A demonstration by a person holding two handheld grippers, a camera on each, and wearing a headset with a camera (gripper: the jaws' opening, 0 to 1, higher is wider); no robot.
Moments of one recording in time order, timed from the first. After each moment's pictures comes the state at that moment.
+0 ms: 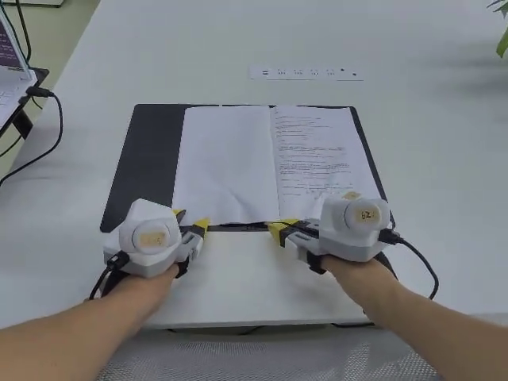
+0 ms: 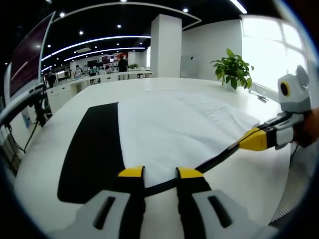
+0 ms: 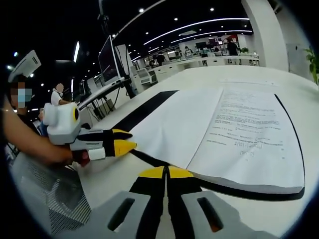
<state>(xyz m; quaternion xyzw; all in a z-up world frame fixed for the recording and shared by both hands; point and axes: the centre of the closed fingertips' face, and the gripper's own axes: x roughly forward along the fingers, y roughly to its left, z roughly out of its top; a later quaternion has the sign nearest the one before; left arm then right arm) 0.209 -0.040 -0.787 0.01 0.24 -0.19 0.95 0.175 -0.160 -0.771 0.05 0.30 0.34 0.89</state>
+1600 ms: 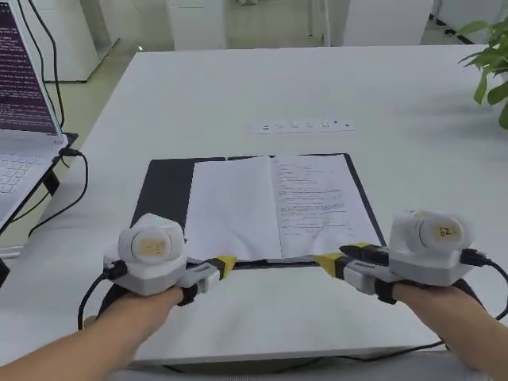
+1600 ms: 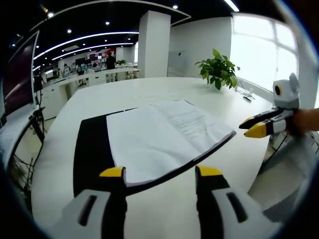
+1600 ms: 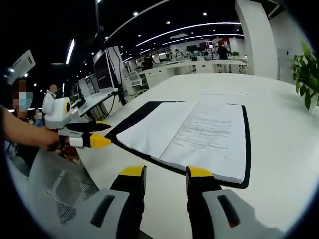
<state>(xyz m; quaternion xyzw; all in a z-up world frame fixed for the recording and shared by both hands) 0.169 -0.059 -0.713 0.03 0.26 -0.24 0.93 0.140 -0.251 -0.708 0.03 0.30 0.30 0.91</state>
